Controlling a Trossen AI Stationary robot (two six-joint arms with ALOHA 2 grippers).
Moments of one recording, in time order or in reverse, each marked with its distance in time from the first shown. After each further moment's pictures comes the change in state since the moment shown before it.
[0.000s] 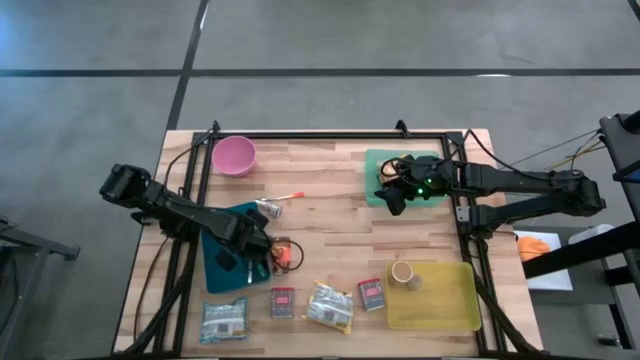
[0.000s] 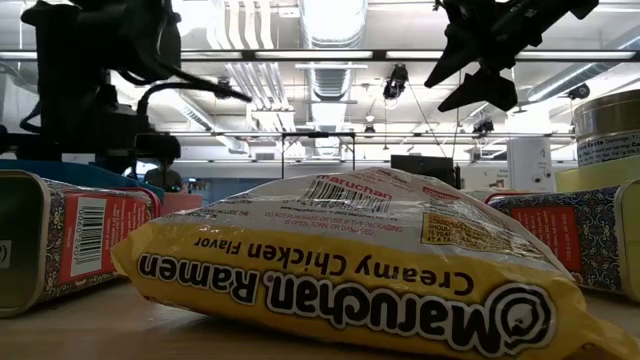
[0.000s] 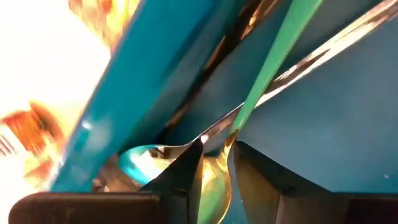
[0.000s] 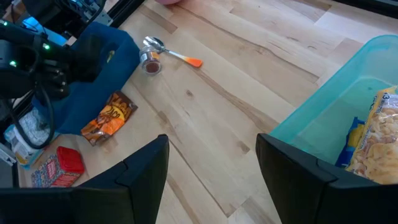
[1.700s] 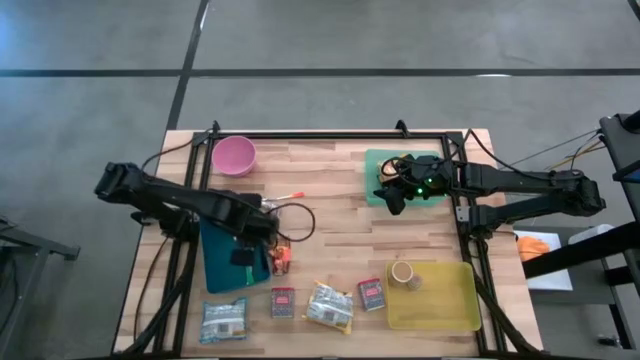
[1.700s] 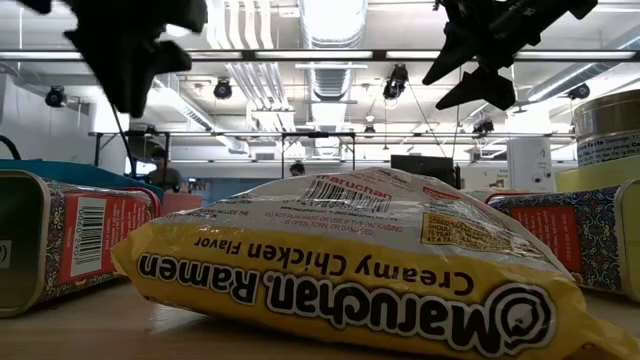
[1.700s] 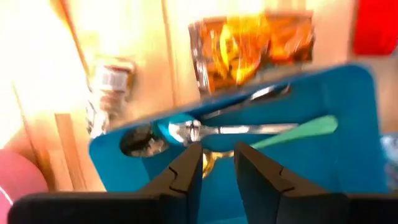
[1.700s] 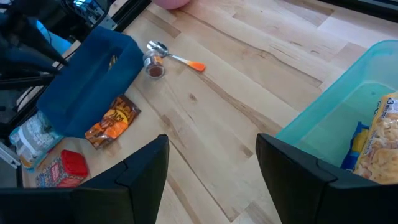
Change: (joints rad) left arm 0.052 -0.052 0.440 -0.362 0.043 -0.526; right arm 0.000 0.000 0.000 0.019 0.001 0.000
